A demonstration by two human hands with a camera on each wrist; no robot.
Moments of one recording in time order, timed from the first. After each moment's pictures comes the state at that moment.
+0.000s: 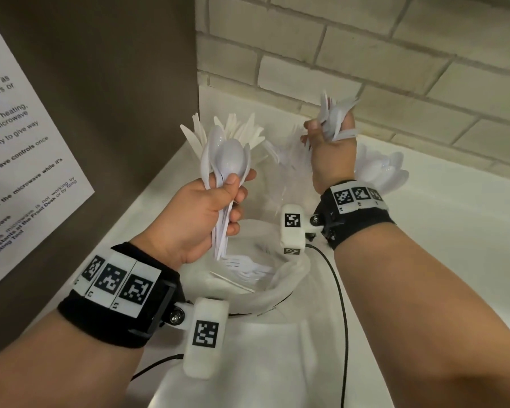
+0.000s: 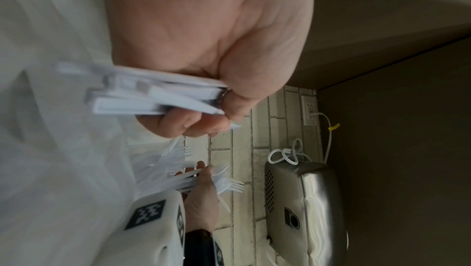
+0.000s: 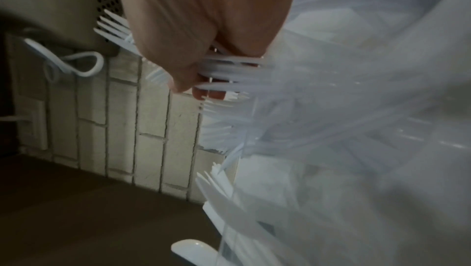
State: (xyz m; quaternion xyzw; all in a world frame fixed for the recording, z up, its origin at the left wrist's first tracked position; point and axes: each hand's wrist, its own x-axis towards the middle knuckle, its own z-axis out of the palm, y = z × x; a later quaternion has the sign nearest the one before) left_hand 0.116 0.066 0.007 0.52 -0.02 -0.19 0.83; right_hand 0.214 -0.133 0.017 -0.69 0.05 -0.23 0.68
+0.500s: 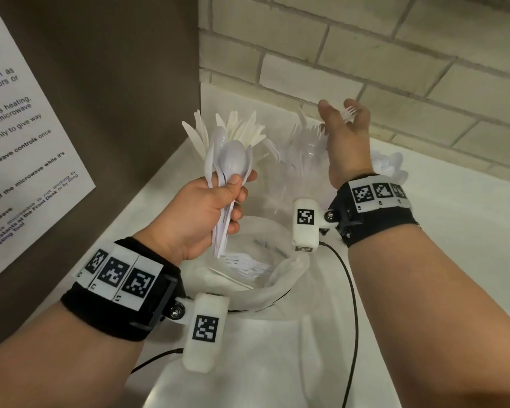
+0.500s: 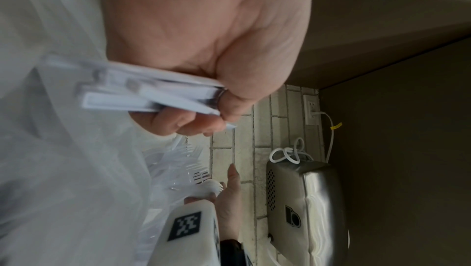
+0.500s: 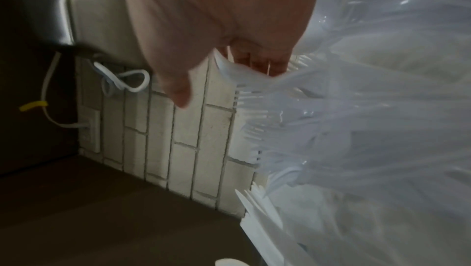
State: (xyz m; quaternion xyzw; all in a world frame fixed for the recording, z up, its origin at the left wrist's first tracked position) left_hand 0.115 0.063 0.007 0.54 -0.01 -0.19 0.82; right_hand 0.211 -0.148 0.039 -0.68 0.11 -0.17 0.70
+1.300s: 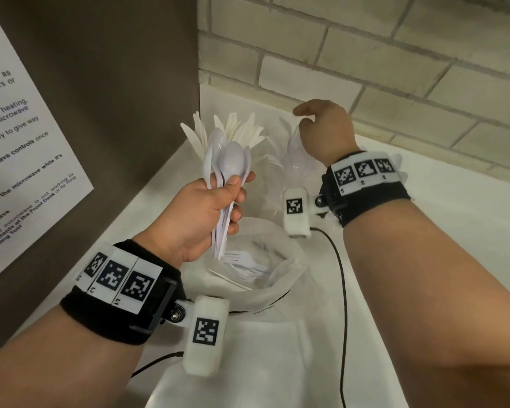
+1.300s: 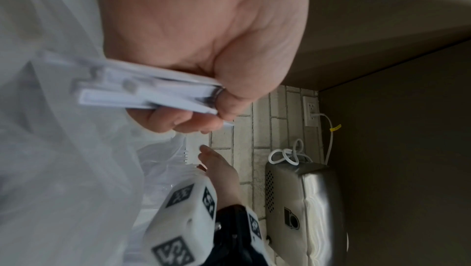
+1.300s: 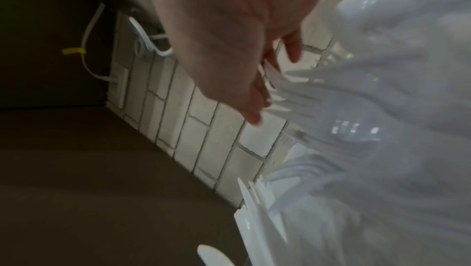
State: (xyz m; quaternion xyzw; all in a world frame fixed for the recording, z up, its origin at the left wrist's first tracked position) left_hand 0.116 0.062 0.006 0.54 0.00 -0.18 0.83; right_hand 0.241 -0.142 0.046 -0.95 -0.01 -0.16 0.27
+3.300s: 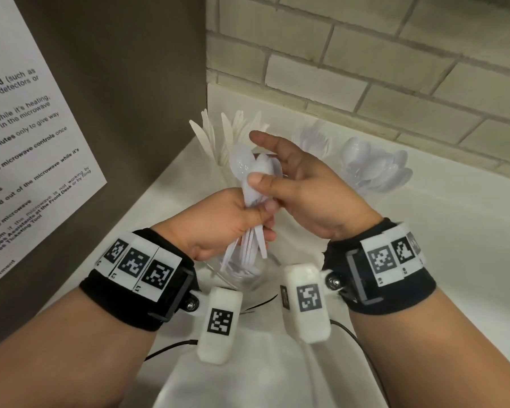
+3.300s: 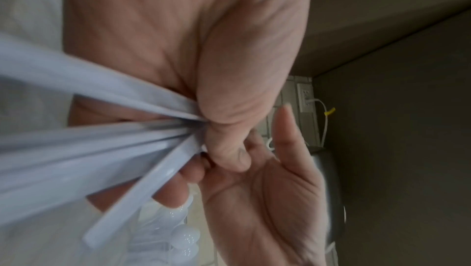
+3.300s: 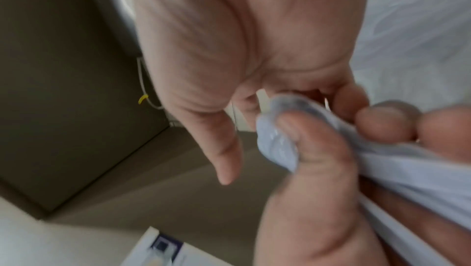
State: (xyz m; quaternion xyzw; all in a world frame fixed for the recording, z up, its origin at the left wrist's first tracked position) left_hand 0.101 0.050 0.015 0.64 -0.09 -0.26 0.72; right_hand 0.118 -0.096 0.050 -0.72 -0.13 0.15 0.66
